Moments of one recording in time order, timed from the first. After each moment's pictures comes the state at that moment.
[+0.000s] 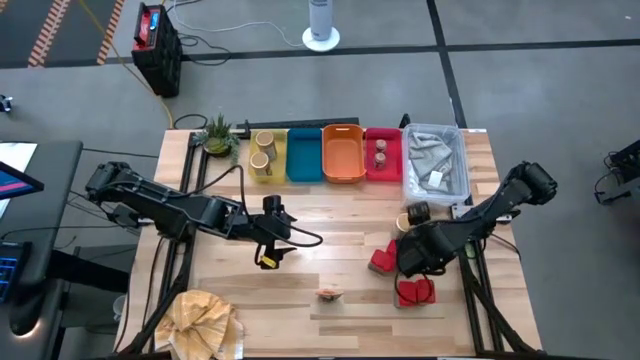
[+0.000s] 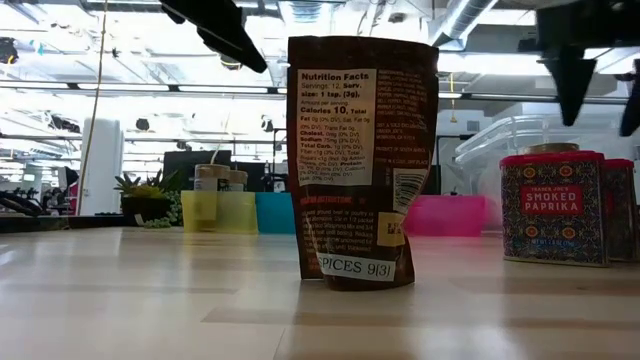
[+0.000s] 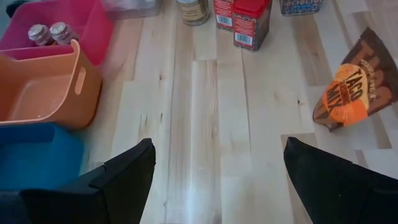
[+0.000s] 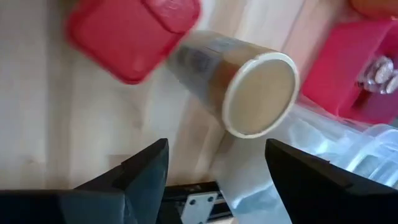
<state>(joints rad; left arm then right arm) -0.29 1.34 1.11 -0.50 -0.35 -0.08 0.52 1.47 1.13 -1.48 0.39 0.28</state>
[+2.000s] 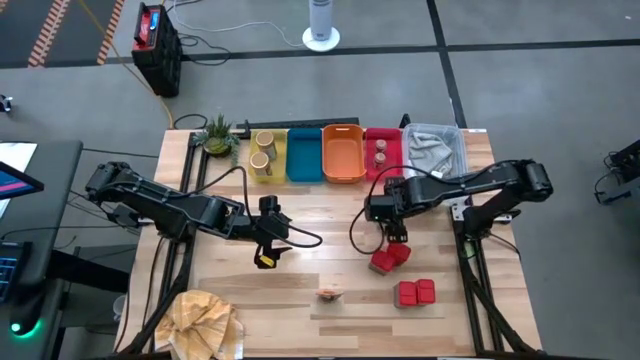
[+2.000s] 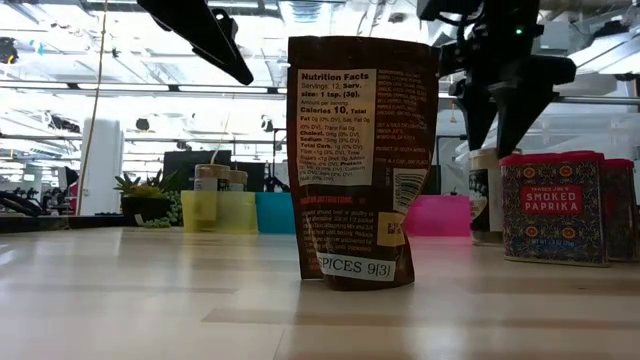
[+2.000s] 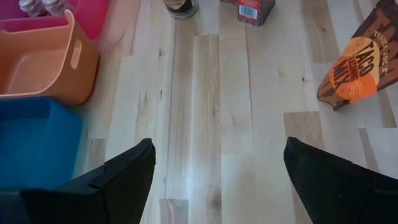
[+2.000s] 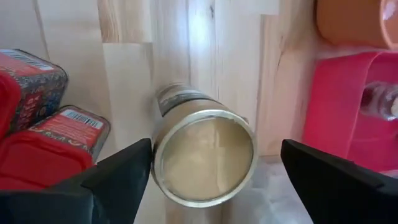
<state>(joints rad) -0.29 1.34 1.11 -0.59 -0.35 -0.12 0.08 1.48 1.14 -1.12 0.26 0.06</state>
